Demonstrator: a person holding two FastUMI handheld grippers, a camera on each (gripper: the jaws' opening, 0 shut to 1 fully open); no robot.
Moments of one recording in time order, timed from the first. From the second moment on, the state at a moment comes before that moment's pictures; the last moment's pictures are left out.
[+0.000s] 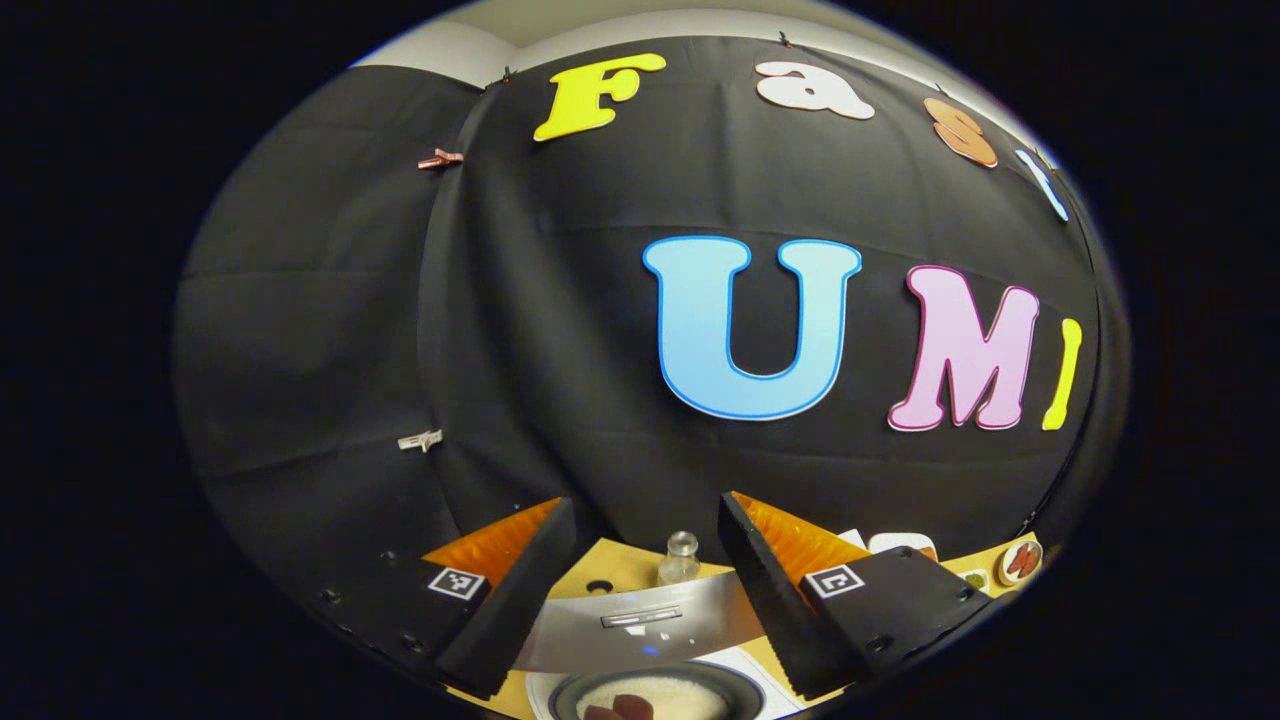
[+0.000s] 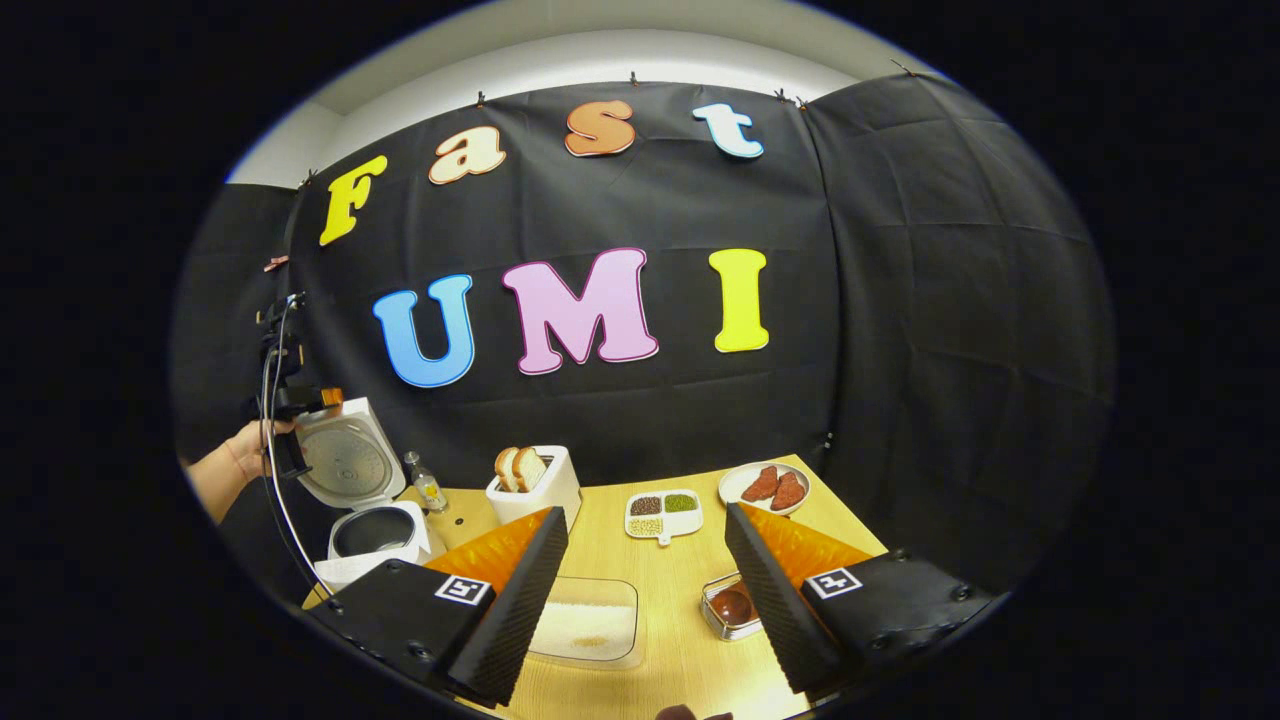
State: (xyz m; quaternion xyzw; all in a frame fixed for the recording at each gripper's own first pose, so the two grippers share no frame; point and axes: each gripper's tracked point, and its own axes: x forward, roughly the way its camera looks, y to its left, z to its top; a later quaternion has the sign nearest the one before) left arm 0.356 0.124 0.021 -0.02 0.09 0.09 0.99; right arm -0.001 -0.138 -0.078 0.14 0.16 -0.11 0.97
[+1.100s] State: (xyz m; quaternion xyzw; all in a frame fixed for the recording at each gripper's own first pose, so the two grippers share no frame) left arm 0.209 0.051 -0.158 -0.01 0.22 0.10 0.97; right arm -0.030 -0.139 -0.079 0.12 0.17 -0.04 0.98
